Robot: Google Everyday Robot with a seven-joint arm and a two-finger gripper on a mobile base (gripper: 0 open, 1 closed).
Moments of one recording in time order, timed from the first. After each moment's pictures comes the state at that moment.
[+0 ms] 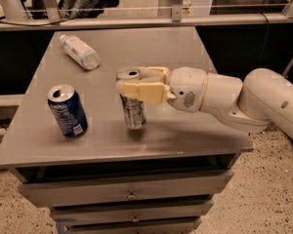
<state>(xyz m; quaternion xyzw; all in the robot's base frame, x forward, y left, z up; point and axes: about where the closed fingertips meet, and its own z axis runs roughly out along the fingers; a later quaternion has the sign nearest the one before) 0.496 0.026 0.948 -0.36 0.59 0.50 0.52</state>
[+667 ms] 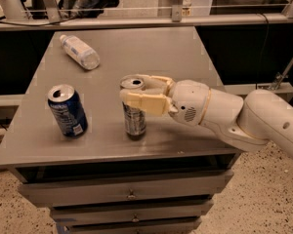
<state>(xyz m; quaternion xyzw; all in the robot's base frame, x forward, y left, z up) 0.487 0.018 0.935 -0.34 0.57 0.49 0.56</state>
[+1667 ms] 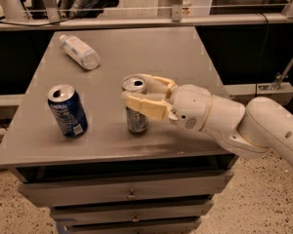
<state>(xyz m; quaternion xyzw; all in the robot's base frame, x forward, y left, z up) 0.474 0.016 0.936 -0.37 0.53 0.47 0.60</state>
